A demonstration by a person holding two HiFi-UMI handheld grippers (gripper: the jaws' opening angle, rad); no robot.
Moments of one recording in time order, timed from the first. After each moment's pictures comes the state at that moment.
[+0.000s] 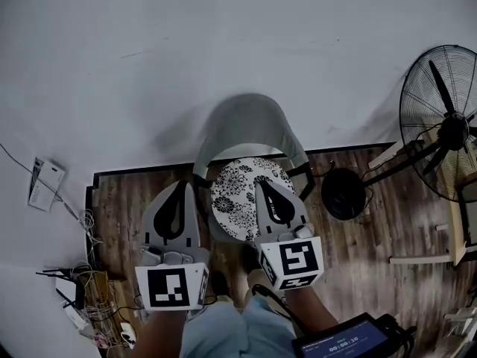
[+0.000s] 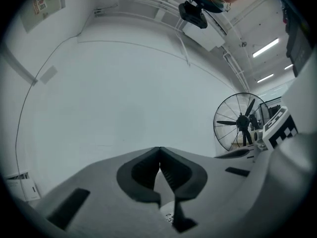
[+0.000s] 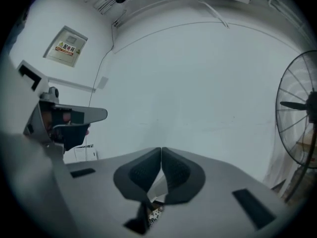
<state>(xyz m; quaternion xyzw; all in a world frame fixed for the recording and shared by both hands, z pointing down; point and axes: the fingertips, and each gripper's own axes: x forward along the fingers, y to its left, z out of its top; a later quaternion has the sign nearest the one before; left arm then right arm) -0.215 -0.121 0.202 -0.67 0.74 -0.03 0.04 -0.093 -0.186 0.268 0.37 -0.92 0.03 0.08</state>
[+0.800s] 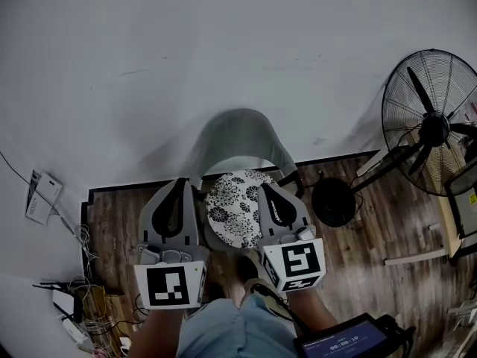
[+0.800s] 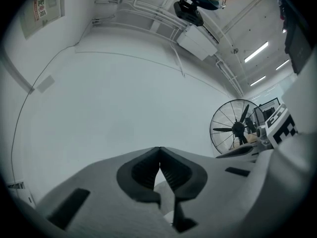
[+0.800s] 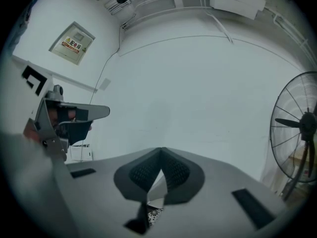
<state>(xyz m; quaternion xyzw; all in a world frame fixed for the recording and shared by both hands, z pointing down) -0.207 -0.097 0.158 -0.69 0.72 0.00 0.07 -0.078 -0.159 0.220 0.39 -0.92 -0.02 0.06</state>
